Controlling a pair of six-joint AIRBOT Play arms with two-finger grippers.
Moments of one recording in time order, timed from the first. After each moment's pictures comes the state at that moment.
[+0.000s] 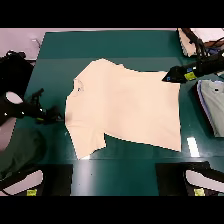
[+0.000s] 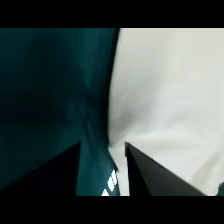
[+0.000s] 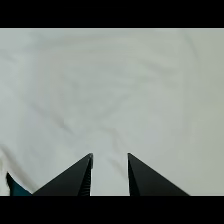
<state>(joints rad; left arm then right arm) 0.20 -1.18 0.71 1.02 -1.10 -1.41 -0.05 -1.24 1.37 -1.04 1.33 1.38</state>
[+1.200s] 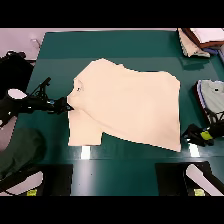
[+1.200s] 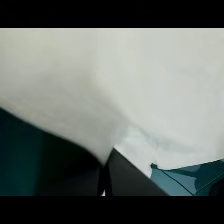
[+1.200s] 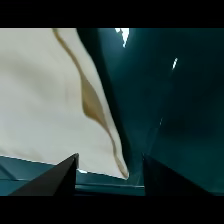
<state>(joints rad) 0.08 -1.17 0.81 0.76 -1.05 -1.26 -0.62 -0.99 0.56 -1.27 1.45 1.38</state>
